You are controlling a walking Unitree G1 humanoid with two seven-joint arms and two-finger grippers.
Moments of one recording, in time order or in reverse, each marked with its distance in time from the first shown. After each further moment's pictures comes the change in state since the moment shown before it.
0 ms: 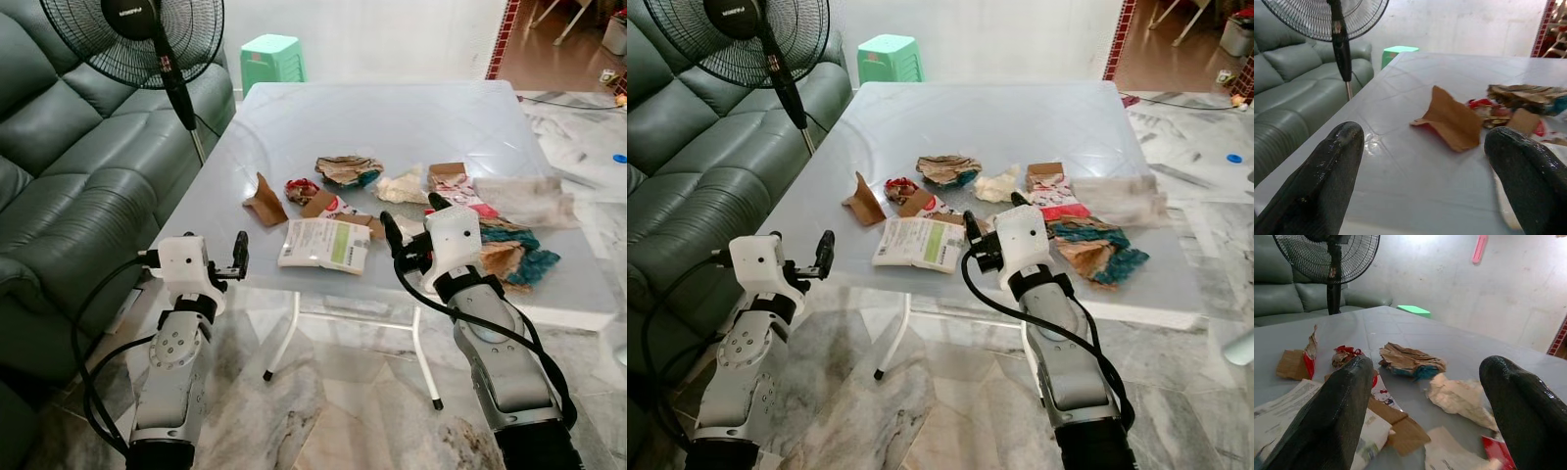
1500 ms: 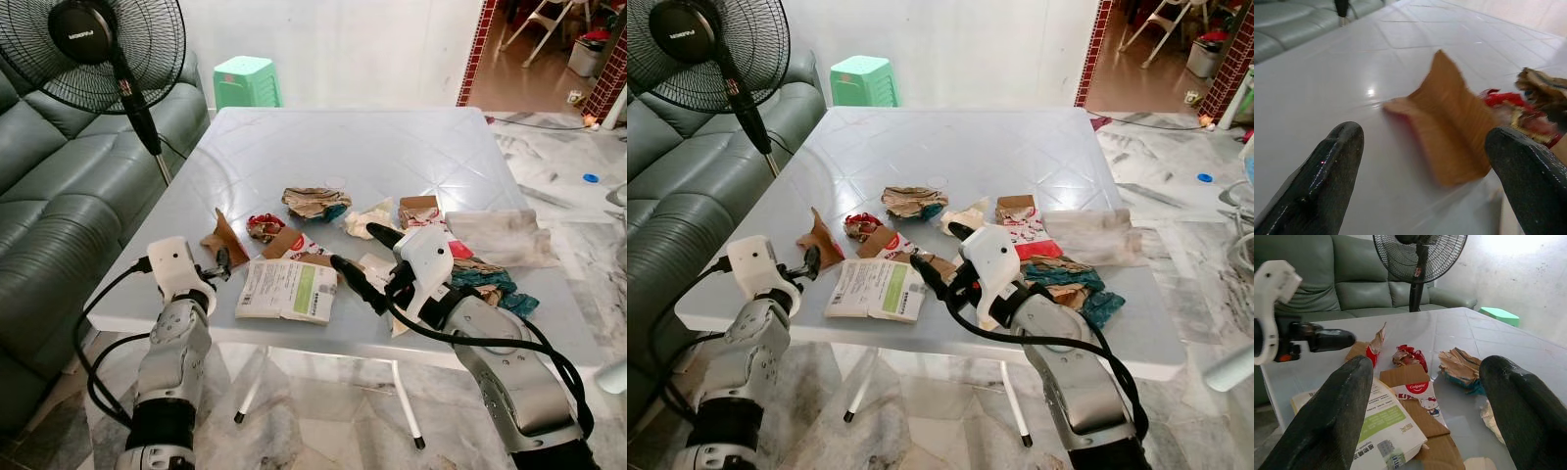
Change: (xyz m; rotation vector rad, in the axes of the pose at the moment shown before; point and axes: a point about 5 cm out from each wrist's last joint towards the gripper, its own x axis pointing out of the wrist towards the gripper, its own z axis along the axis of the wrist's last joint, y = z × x) left arm 0.034 0.016 -0.027 -0.195 0.261 0.160; right arm -0.022 0.028 0.015 0.105 0.037 0.473
